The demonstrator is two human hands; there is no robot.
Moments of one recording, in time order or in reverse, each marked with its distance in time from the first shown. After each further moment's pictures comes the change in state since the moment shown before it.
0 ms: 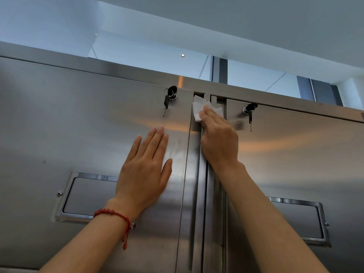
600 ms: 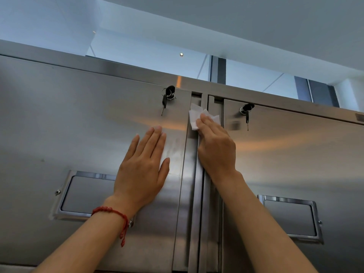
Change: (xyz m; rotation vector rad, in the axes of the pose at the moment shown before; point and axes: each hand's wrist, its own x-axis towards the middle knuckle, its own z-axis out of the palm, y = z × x) left_hand 0.001 0.001 -0.001 -0.003 -0.010 -0.003; right_hand -0.019 -0.001 -0.003 -0.021 0.023 -0.050
